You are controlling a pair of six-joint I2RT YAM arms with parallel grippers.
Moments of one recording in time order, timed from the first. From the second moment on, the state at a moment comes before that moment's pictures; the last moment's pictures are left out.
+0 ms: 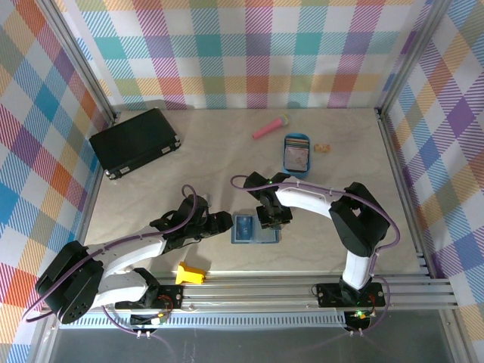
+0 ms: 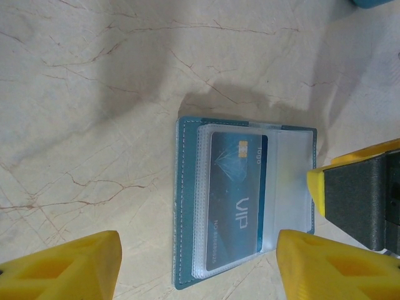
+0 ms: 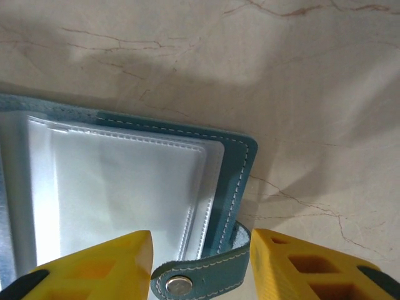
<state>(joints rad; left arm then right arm) -0.69 1.18 0.46 -0.07 0.16 -0.92 0.83 1.80 1.19 -0.93 0.09 0.56</state>
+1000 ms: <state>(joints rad) -0.69 1.25 0.46 -0.05 0.16 -0.95 0.63 1.60 0.91 -0.84 0.04 0.55</state>
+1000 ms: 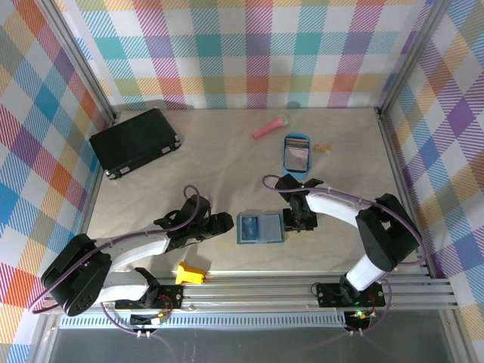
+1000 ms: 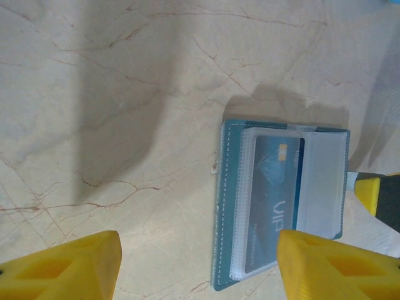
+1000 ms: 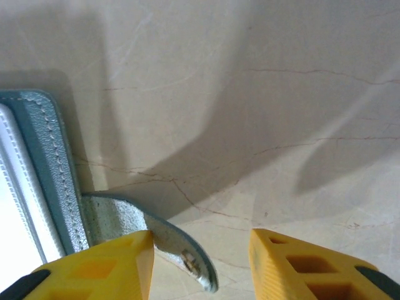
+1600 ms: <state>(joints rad) -0.69 1.37 0.54 0.00 0.24 -0.94 0.60 1.63 0.90 -0.80 -0.01 0.51</state>
